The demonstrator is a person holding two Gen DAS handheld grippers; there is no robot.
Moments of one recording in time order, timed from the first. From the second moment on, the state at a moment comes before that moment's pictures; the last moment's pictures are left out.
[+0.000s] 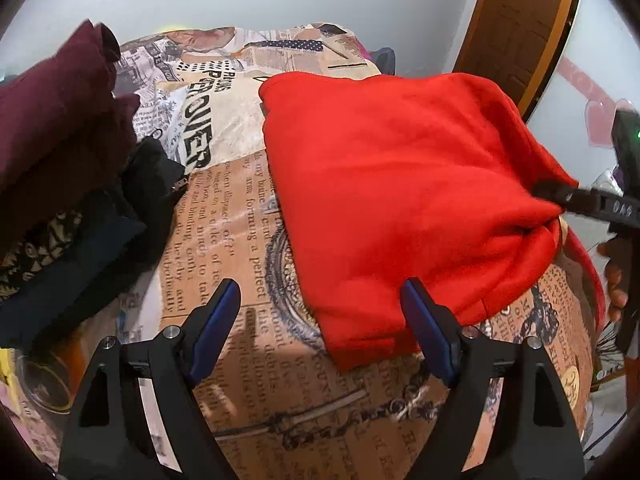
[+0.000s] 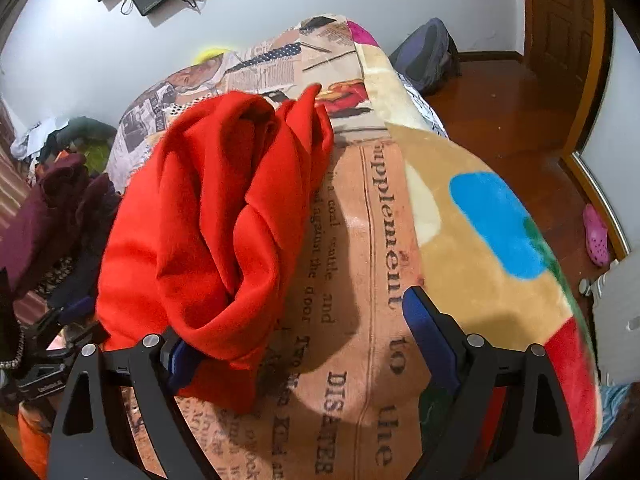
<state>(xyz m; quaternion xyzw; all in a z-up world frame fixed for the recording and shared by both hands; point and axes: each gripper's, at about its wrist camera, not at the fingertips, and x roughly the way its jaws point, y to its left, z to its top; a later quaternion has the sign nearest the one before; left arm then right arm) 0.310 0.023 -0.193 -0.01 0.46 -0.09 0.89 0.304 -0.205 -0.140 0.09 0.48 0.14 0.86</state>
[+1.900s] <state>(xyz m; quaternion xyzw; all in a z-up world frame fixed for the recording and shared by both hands) 0.350 0.087 -0.024 -0.22 0.35 -0.20 0.89 0.343 -0.151 -0.023 0.23 0.43 0.37 0.79</state>
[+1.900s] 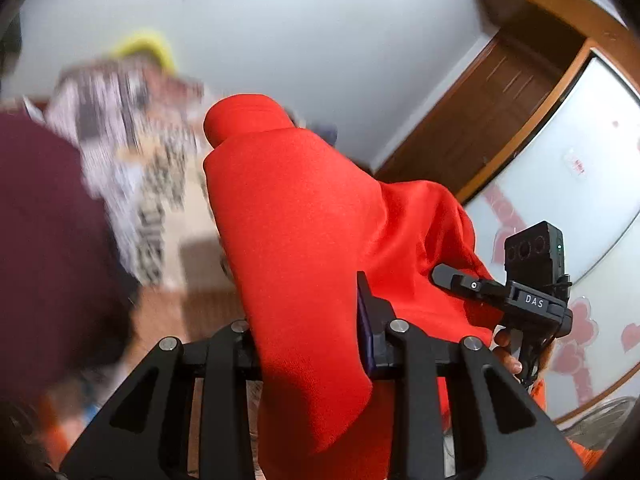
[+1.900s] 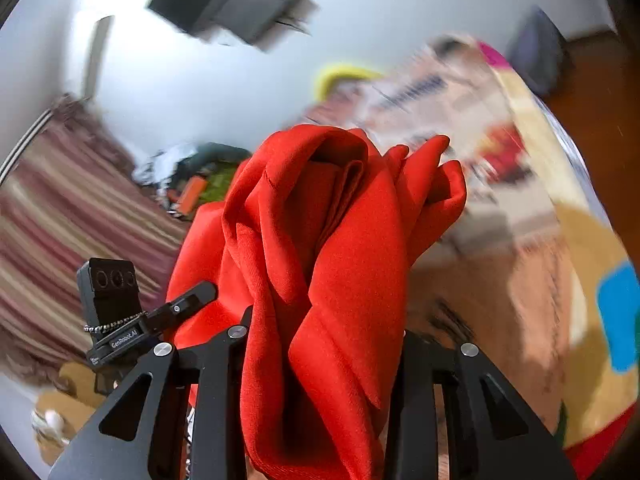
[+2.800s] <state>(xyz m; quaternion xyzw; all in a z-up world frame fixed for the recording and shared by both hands) 0.313 0.396 -0.052 -0.28 0.32 0.02 0.91 0.378 0.192 -0.044 0.09 0.44 0.48 0.75</state>
